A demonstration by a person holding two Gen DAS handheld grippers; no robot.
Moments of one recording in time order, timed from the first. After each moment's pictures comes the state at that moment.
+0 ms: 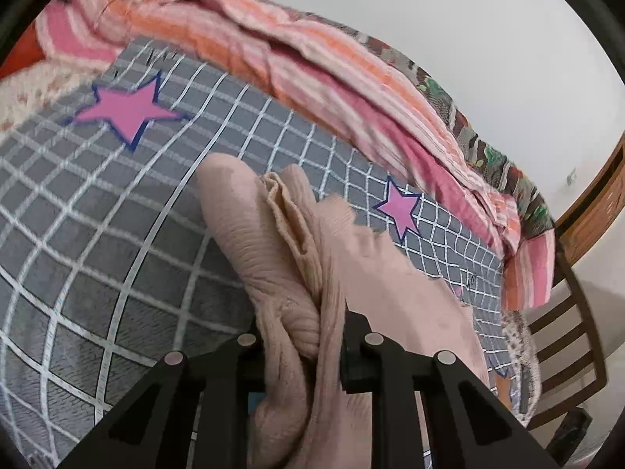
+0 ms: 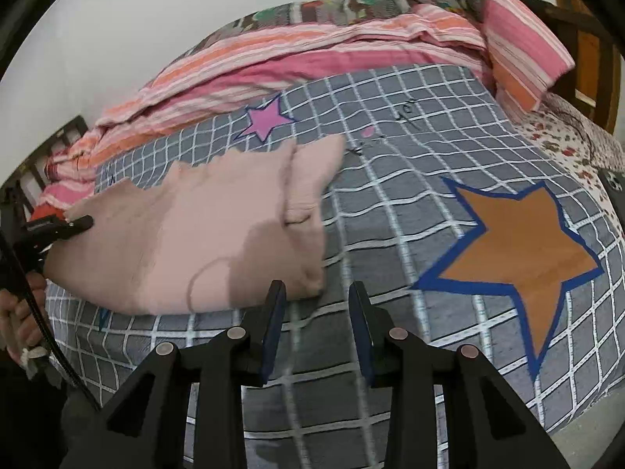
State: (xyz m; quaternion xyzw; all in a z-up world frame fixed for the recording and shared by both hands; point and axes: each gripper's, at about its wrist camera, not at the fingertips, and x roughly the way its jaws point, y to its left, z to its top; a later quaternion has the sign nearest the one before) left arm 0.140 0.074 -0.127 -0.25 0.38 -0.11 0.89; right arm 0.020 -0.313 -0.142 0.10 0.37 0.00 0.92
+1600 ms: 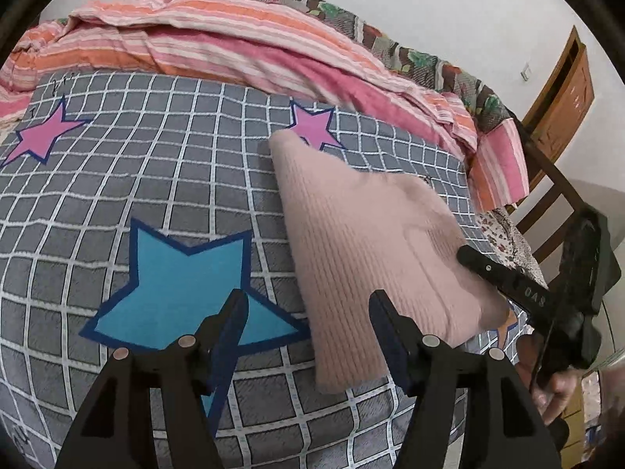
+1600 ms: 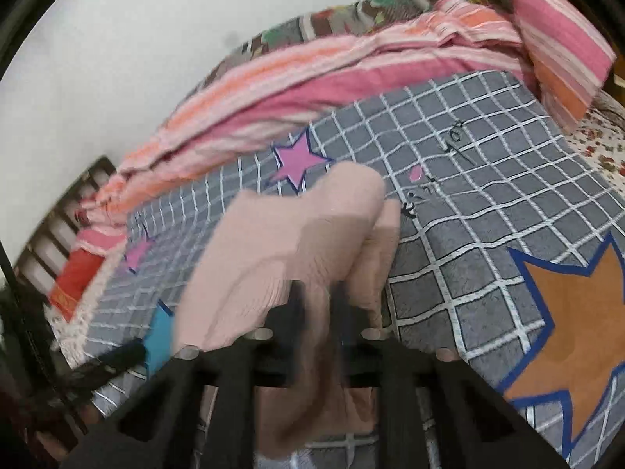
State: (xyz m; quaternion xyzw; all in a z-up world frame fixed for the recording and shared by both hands) left arm 0.098 -0.027 -0.125 -0.13 0.41 -0.21 0.88; right arm 0.098 -0.307 -0.115 0.16 0.35 0.07 0.92
